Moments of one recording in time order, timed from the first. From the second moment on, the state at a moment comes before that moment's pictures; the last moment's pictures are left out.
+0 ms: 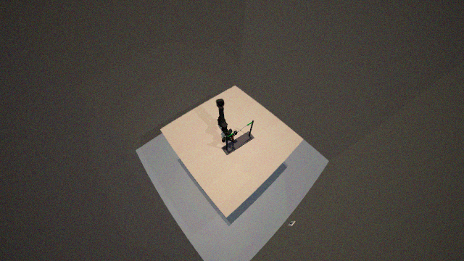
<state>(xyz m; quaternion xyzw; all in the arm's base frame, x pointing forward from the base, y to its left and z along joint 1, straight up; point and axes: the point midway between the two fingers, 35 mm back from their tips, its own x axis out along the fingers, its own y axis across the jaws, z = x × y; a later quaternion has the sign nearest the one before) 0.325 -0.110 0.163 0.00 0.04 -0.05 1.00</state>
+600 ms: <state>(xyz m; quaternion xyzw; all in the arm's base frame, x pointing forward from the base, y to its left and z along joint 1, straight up) 0.307 -0.093 0.163 0.02 0.12 -0.05 0.99</state>
